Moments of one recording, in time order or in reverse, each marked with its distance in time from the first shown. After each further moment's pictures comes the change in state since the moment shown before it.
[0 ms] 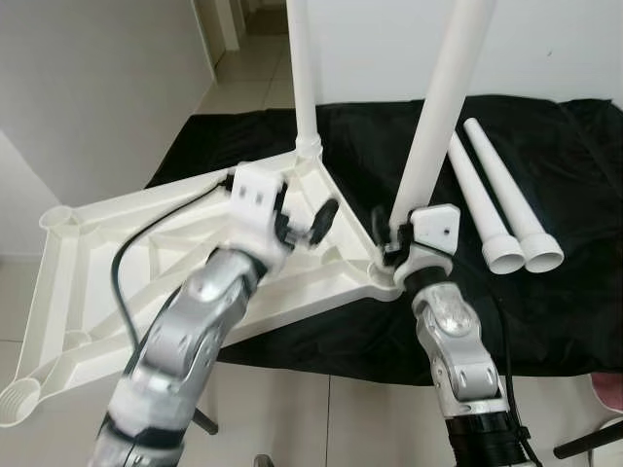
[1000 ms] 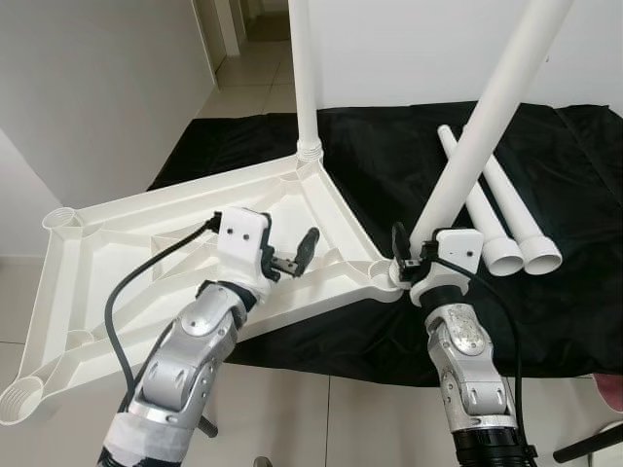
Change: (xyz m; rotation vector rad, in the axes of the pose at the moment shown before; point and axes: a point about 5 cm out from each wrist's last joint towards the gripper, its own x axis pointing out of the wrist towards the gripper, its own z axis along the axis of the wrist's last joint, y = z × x) left arm -0.006 0.011 -0.018 -0.030 -0.001 0.089; right arm -0.015 -0.024 -0.019 0.039 0.021 -0.112
